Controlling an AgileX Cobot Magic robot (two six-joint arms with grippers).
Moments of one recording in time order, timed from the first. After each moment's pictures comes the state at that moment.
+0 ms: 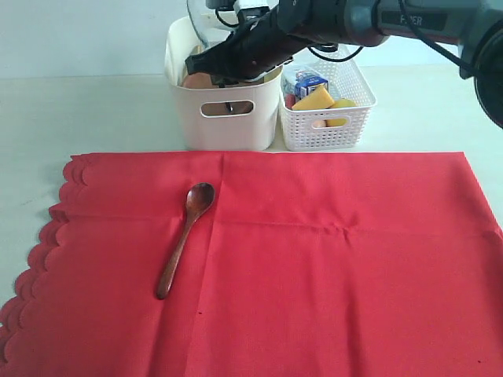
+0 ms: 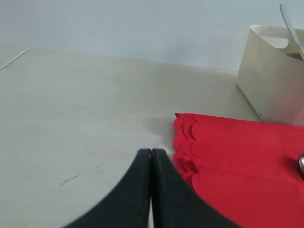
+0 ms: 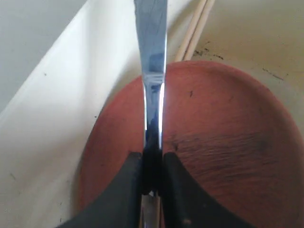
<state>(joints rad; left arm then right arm) 0.01 0.01 0.00 0.07 0.32 -0.15 0.49 2.32 -1.89 0.47 0.47 -0.28</state>
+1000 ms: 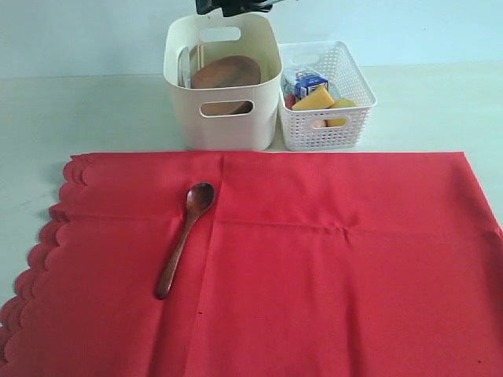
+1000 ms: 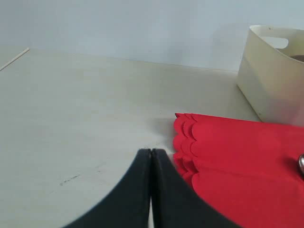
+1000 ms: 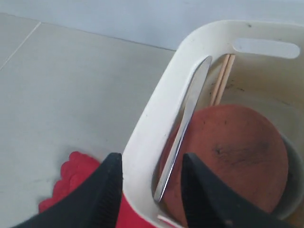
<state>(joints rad) 0.01 0.01 0.00 0.07 0.32 -0.15 0.48 2.07 -1.89 0.47 0.66 -0.15</state>
